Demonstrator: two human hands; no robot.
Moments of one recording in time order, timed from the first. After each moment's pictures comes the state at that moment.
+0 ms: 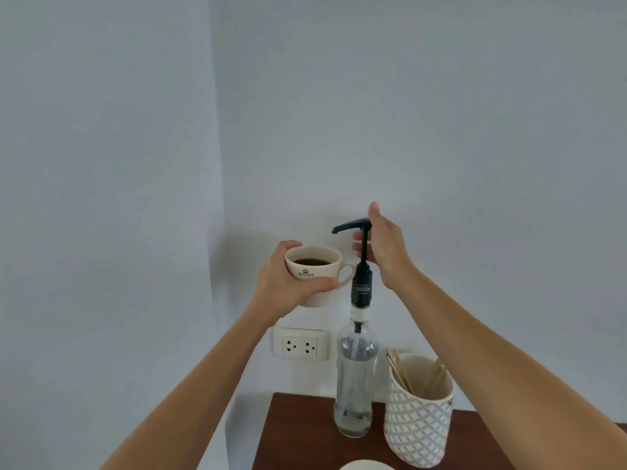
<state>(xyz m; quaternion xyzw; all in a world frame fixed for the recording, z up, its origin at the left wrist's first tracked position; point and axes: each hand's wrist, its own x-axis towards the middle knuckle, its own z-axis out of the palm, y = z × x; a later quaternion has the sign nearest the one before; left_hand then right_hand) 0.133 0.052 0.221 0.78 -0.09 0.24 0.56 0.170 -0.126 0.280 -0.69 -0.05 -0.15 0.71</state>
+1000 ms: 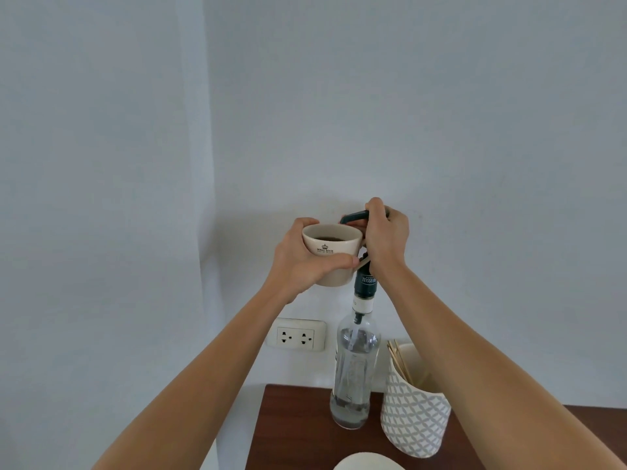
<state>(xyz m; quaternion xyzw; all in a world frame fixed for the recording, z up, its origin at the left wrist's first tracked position) 0.151 0.034 0.237 0.77 -0.11 0.20 0.60 0.184 -0.096 0.266 -0.65 -0.03 -0.28 0.71</state>
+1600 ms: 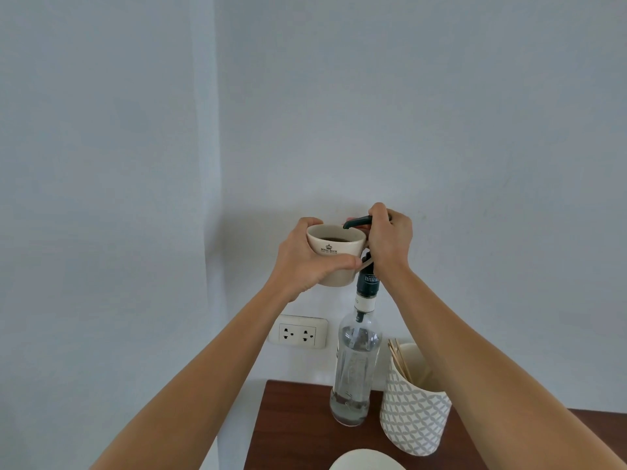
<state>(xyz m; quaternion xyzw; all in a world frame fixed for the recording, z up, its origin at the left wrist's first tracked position) 0.148 0.035 0.236 0.77 -0.11 0.19 0.60 0.188 -0.099 0.260 -0.66 -0.03 -0.30 0.69</state>
